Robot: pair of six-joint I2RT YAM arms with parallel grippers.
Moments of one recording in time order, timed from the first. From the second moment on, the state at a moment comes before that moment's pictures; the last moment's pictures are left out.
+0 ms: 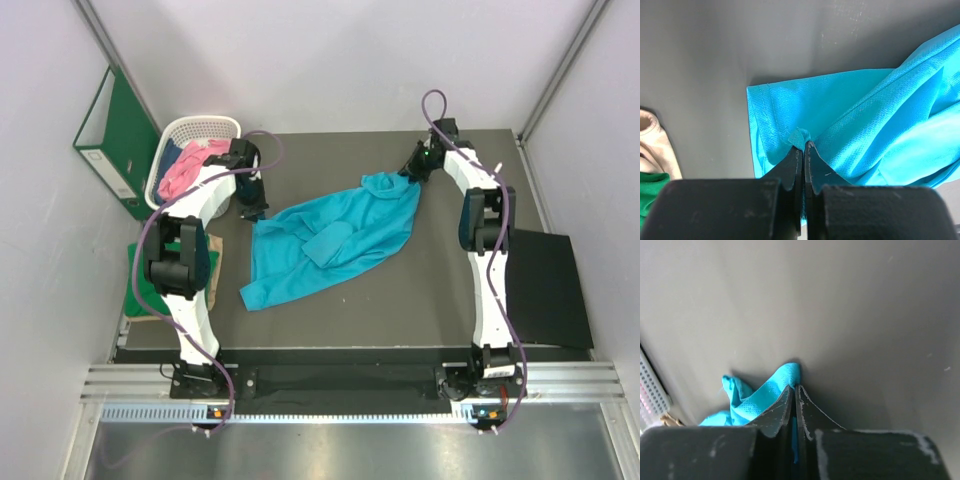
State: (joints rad) left arm -0.17 1.95 1.61 -0.87 0.09 -0.36; right arm 0.08 2.58 2.25 -0.61 -0.42 0.64
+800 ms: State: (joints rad) left arm -0.17 1.93 1.61 -0.87 0.07 -0.39; right arm 0.09 1.87 1.68 -0.37 -0.43 0.49
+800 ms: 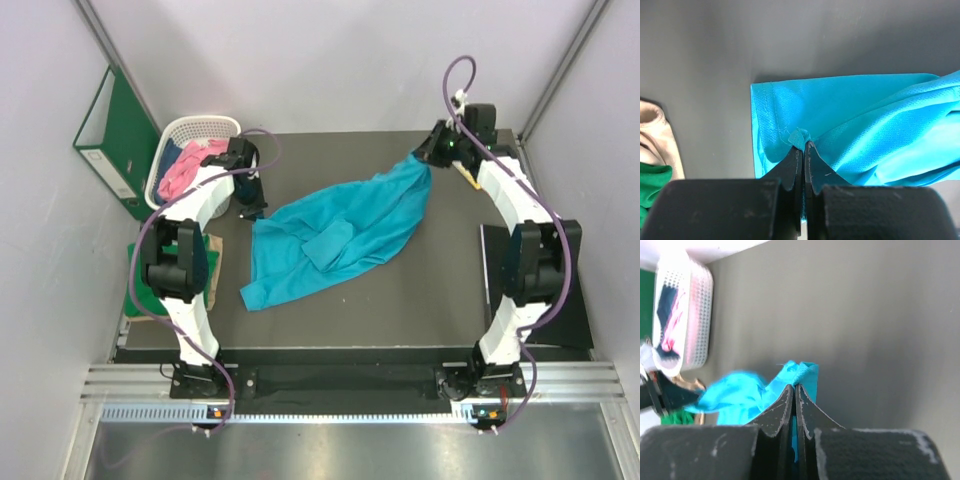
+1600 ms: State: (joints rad) left arm -0.18 1.88 1.52 -0.86 0.07 -0.39; right arm 0.09 1.81 1.10 -0.55 -0.52 0.34
